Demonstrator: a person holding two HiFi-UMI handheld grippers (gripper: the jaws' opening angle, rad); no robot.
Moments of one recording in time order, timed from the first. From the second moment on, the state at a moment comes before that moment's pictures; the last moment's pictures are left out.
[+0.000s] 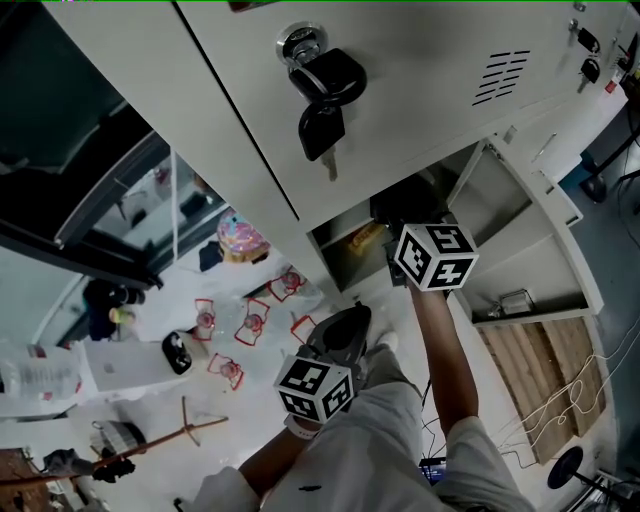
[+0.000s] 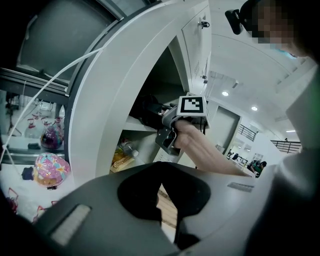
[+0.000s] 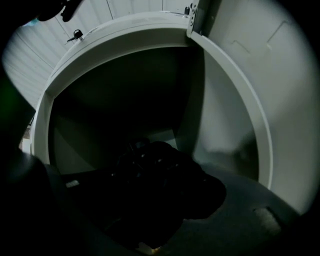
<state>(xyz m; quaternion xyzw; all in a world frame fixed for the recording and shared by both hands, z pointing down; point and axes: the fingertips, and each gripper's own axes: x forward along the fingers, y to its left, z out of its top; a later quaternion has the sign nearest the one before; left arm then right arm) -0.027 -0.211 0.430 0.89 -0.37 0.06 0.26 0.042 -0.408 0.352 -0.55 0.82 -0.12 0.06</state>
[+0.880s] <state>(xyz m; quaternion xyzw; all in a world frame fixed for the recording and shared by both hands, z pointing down) -0.024 -0.213 0.430 0.89 -0.36 0.05 0.27 0.016 -0.446 0.364 -0.53 0.83 -0.08 -0.12</state>
